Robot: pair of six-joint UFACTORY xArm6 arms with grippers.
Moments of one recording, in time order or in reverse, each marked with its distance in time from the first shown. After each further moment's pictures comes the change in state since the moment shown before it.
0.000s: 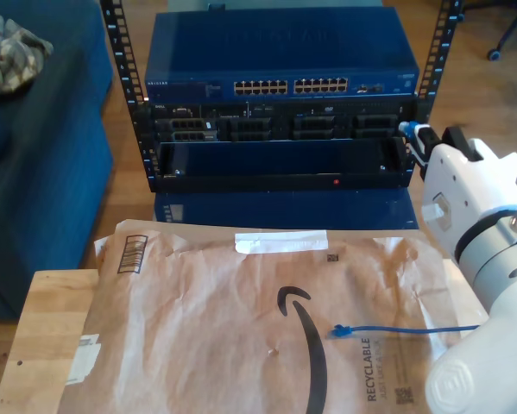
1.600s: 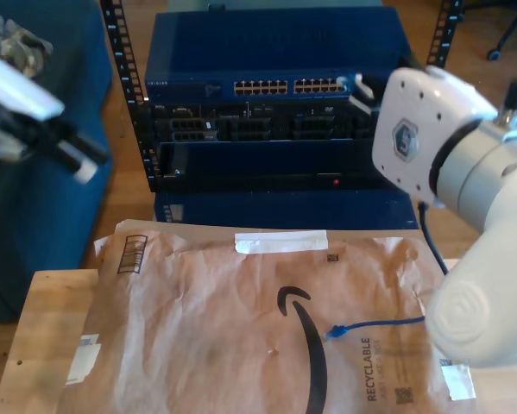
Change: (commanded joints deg) left arm -63.2 32.4 -69.1 -38.5 41.3 -77.0; right arm 0.2 -1.9 -10.7 -1.1 18.2 6.3
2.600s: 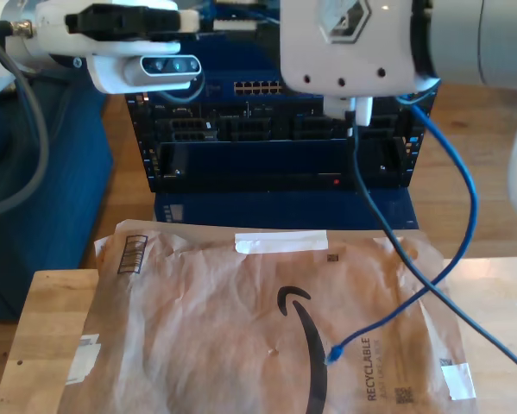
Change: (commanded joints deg) left arm -10.4 9.5 4.4 -63.2 15.7 -10.3; right arm 6.7 -4.3 -28.9 6.7 47.2 0.2
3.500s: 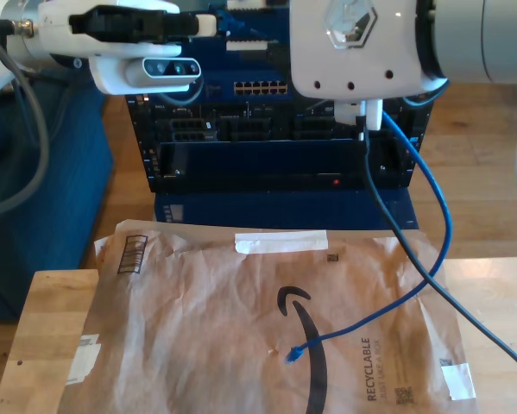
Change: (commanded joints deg) left arm 0.0 -0.1 -0.1 1.2 -0.4 -2.0; right arm -2.9 0.4 -1.0 0.1 4.4 -0.1
